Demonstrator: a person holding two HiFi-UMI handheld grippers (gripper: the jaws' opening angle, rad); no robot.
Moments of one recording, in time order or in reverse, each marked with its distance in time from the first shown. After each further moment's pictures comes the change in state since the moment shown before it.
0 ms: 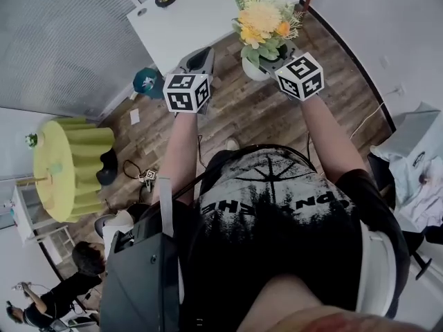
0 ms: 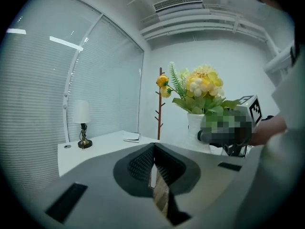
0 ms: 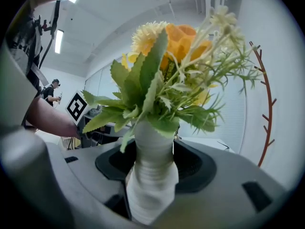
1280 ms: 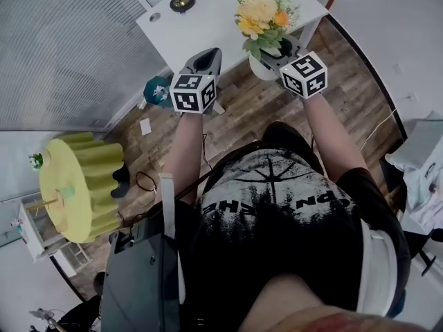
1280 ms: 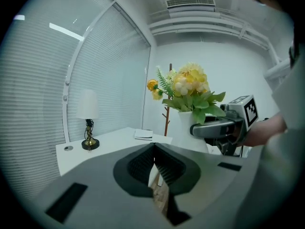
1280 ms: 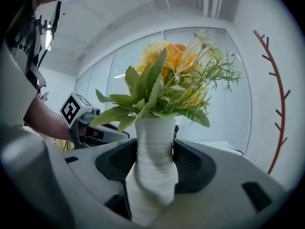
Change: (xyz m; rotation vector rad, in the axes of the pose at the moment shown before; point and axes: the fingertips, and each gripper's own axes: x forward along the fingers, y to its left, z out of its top) left arm 0.049 0.163 -0.012 -0.028 0.034 -0.069; right arm 0.176 -0.031 0.009 0.027 -0.010 -0.064
